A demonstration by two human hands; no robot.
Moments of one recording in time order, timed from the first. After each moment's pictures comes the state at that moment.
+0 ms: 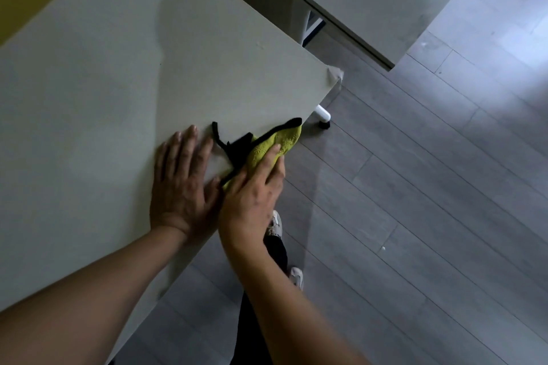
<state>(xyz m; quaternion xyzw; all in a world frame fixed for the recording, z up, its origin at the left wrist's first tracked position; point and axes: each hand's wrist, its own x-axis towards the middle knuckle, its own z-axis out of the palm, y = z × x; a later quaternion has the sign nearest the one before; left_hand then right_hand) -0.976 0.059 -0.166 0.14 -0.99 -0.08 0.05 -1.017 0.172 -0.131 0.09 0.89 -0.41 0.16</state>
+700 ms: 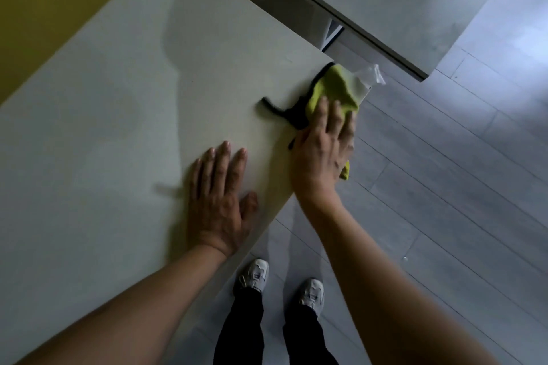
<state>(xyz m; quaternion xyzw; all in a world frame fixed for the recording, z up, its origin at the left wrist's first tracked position) -0.979 0.060 -0.159 0.15 -0.98 -0.09 0.06 -1.130 0.179 -0.144 -0.01 0.97 -0.23 0.04</state>
